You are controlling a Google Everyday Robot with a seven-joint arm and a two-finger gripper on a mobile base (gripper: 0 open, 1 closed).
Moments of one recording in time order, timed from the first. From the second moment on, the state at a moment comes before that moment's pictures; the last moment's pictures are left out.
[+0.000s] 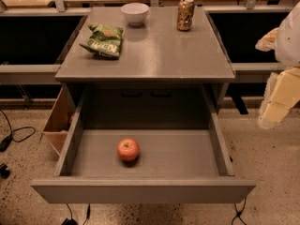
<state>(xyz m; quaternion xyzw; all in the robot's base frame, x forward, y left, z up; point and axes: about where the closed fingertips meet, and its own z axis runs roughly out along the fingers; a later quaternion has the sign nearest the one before) 0.438 -0.216 0.977 -0.60 0.78 -0.04 0.16</state>
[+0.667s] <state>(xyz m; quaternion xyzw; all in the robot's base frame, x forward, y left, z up) 0.452 -0.205 0.963 -0.59 0.78 -0.02 0.20</state>
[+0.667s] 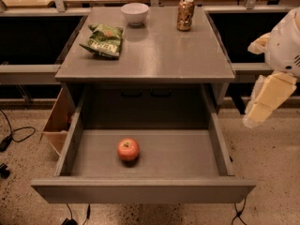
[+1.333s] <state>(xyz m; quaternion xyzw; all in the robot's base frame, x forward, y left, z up) 0.504 -0.112 0.881 -0.57 0.75 0.12 0.30</state>
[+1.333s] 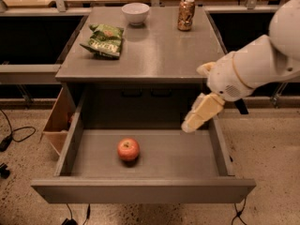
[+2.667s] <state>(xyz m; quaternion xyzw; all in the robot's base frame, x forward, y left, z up) 0.518 -0.033 0.804 -0.55 0.74 0.19 0.34</state>
